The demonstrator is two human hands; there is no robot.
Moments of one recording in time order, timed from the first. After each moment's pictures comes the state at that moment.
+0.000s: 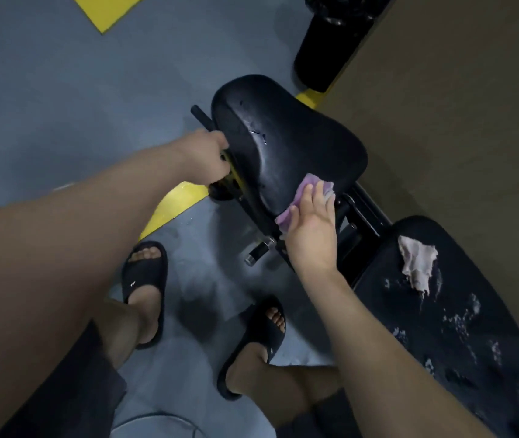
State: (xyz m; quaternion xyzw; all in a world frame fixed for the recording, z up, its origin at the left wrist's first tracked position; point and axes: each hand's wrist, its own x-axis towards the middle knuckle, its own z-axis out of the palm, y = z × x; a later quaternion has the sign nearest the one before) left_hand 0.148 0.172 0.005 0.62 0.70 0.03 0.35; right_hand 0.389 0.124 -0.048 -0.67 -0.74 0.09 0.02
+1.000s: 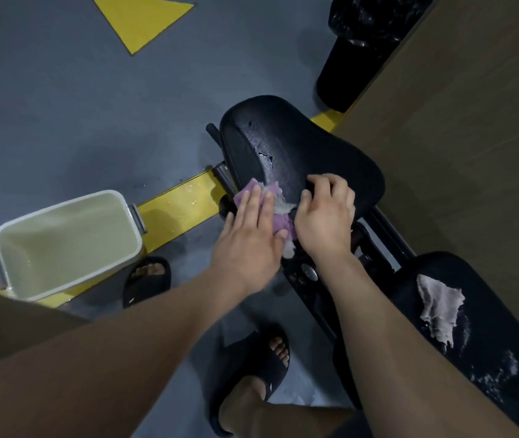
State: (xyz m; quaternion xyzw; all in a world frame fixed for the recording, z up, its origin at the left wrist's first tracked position) left_hand 0.268 0.116 -0.063 0.62 0.72 0.16 0.28; right_hand 0.388 0.200 -0.047 -0.64 -0.74 0.11 0.18
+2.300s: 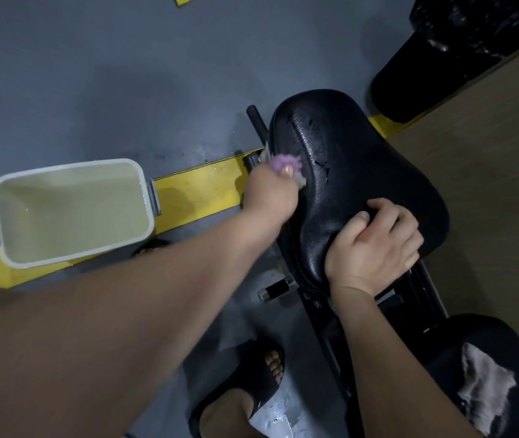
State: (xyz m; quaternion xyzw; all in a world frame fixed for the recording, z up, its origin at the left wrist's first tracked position) left_hand 0.222 0.221 -0.097 0.18 0.68 0.54 0.46; right_hand 0.363 0.210 -0.085 -0.70 -0.66 -0.07 0.26
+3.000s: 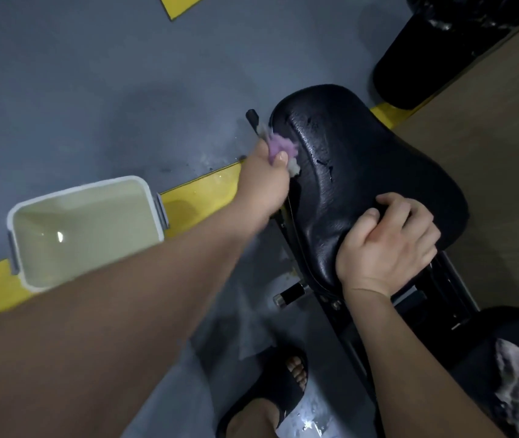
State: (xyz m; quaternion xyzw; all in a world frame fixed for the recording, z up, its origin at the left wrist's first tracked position) left_hand 0.192 0.238 -0.113 0.27 0.67 0.53 0.44; right_hand 0.364 0.212 -0.090 -0.70 -0.66 -0.09 0.26
